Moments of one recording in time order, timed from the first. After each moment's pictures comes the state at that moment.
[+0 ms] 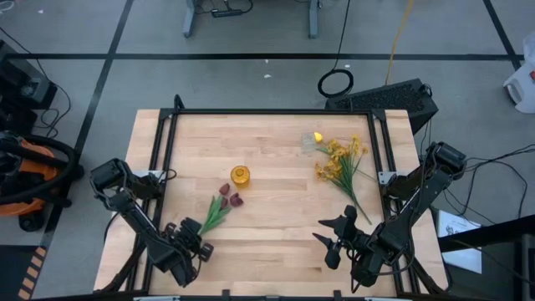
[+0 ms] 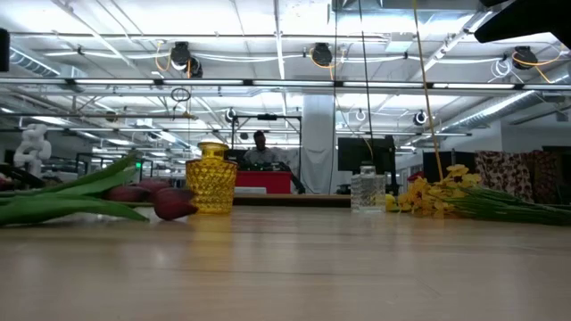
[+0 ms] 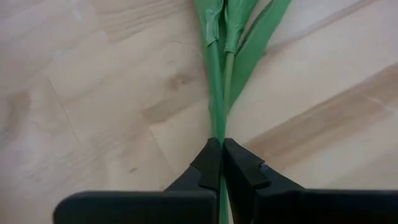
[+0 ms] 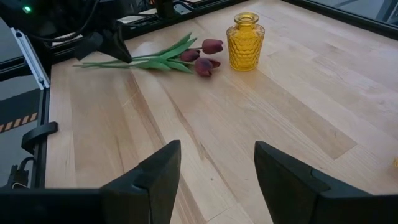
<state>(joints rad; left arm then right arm) -0.95 1.75 1.01 -0.97 -0.34 -2.09 0.91 1.54 1.01 -0.58 1.02 1.24</state>
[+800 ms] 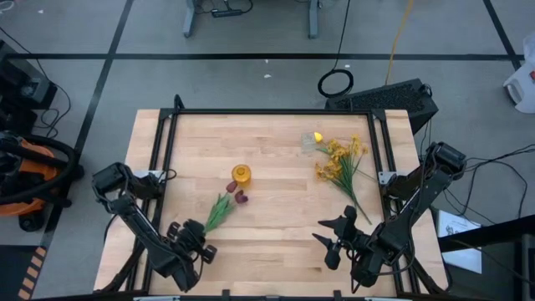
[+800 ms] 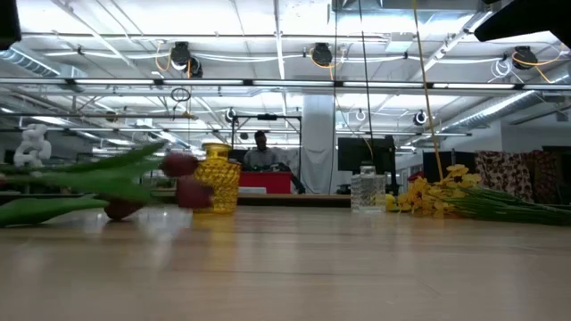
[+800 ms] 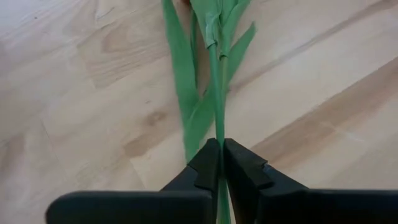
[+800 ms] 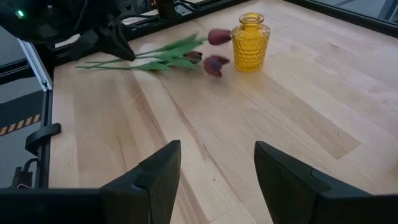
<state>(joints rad) -0.95 1.80 1.10 -1.05 -0.47 -2.06 0.91 1.54 1.01 -0.57 1.02 1.24</state>
